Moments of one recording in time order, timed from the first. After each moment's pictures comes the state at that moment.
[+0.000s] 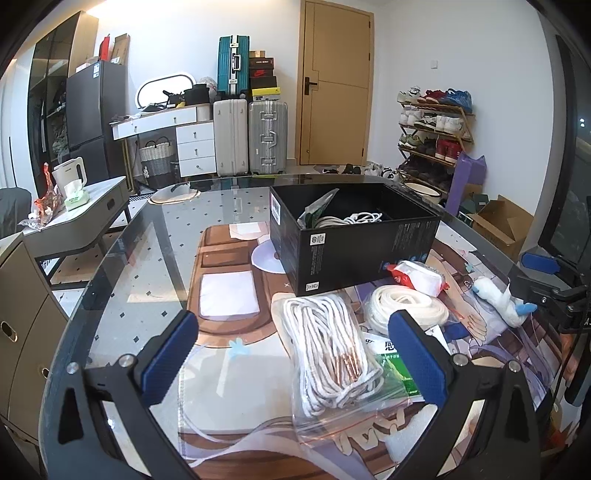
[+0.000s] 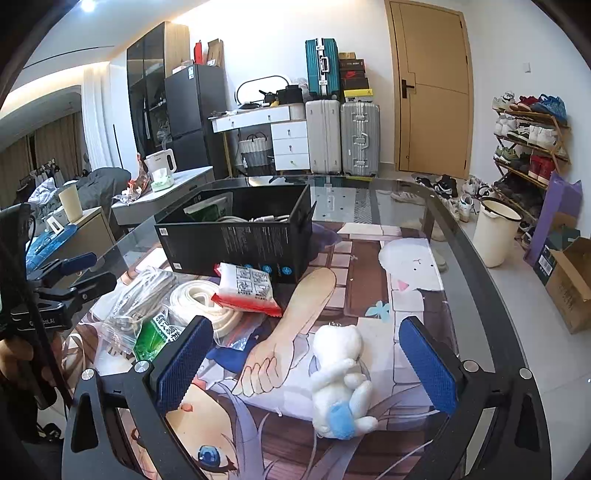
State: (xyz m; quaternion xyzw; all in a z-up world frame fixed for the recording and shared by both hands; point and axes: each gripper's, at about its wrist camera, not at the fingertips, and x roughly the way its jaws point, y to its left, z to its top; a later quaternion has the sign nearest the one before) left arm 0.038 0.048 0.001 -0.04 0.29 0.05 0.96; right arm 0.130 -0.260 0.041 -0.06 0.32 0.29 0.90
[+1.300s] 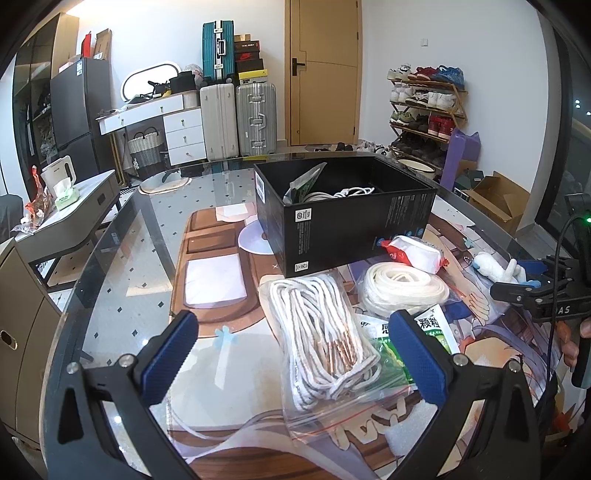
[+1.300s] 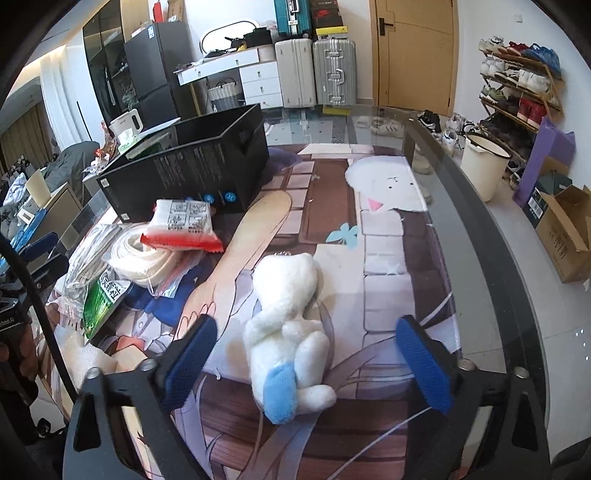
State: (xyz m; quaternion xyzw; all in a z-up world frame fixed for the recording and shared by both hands) left arm 0.047 0.042 -0.006 -0.02 0.32 0.03 0.95; right arm 0.166 -0.270 -0.006 -0.08 0.44 0.24 0.86
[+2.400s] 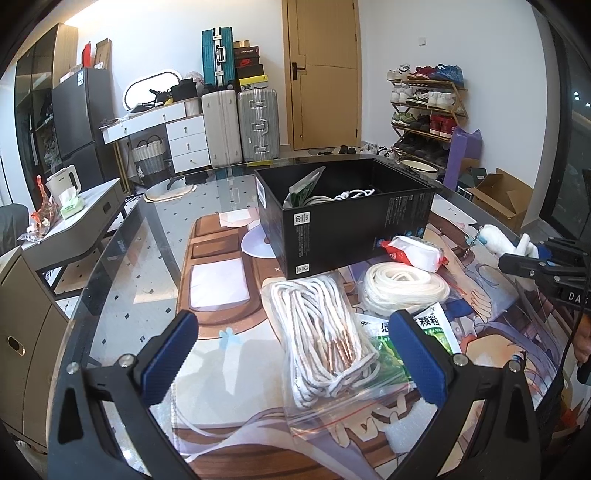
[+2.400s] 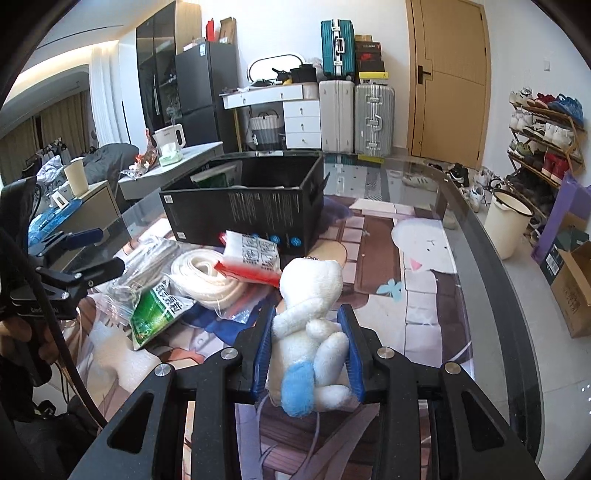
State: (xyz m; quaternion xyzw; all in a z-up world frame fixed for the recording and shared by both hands) left arm 0.043 0.042 -0.005 -0.01 0.31 0.03 0.95; right arm 0.131 -0.254 0.026 -0.09 0.34 0.31 0.88
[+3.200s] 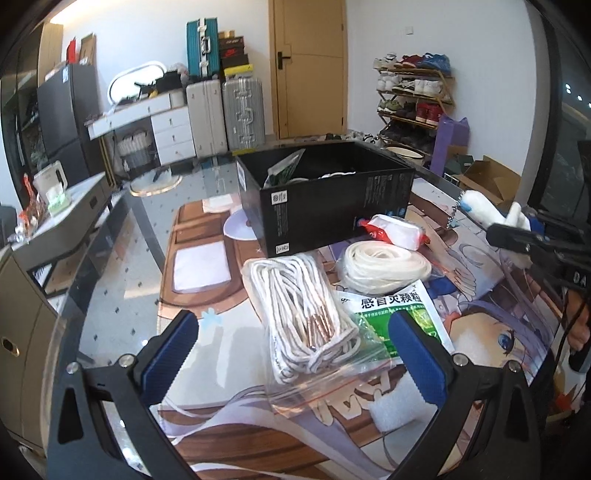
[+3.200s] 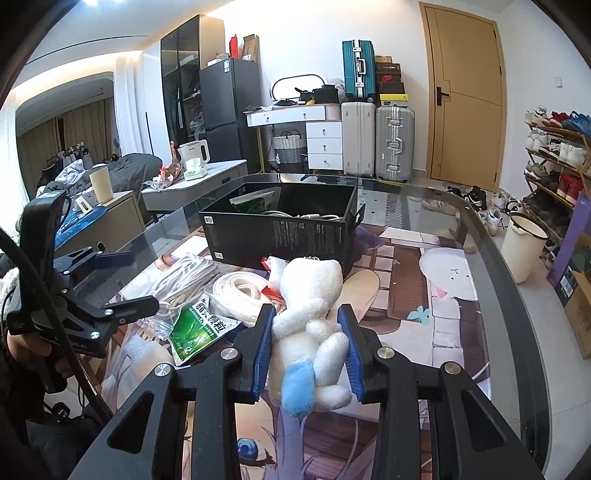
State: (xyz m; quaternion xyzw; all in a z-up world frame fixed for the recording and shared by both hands) left arm 0.042 0.032 -0.010 -0.01 0.34 0.01 0.94; right arm 0.111 -0.242 0.043 -0.09 0.31 0.35 0.88
